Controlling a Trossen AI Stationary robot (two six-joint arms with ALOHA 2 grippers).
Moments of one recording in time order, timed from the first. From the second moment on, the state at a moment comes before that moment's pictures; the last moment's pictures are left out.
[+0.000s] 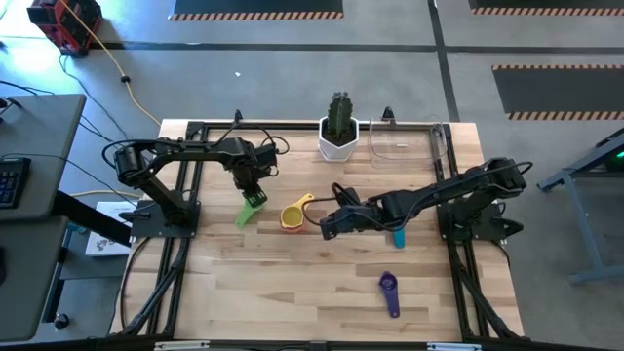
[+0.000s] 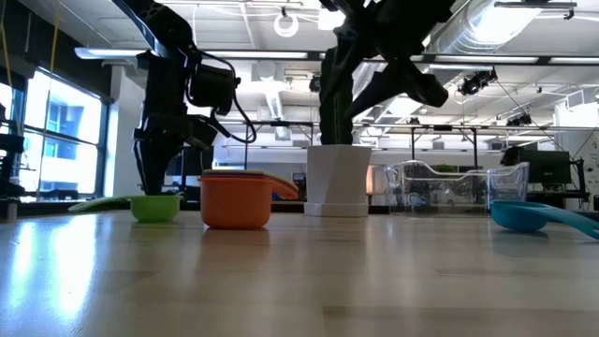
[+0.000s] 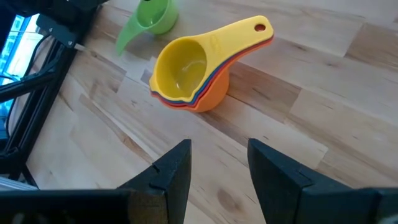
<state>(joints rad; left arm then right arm) 0.43 1.59 0.94 -0.95 0.08 -0.15 0.22 1.63 1.17 -0.43 0.32 1.23</state>
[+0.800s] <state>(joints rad) 0.43 1.59 1.08 -1.08 0.07 -0.11 0.20 1.63 1.17 -0.38 0.32 1.20</state>
